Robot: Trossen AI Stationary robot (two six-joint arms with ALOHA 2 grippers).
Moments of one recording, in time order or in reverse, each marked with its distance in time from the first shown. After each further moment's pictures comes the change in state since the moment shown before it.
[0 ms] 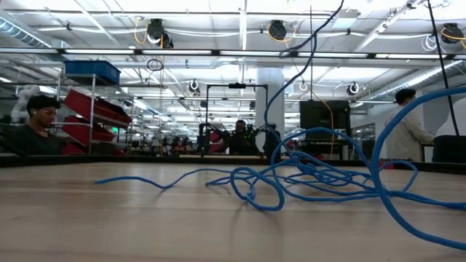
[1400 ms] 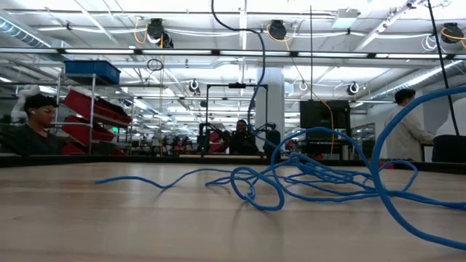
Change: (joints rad) left arm -0.196 -0.157 0.000 -0.097 -0.387 0.354; right arm 0.053 0.014 0.000 -0.124 0.031 -0.035
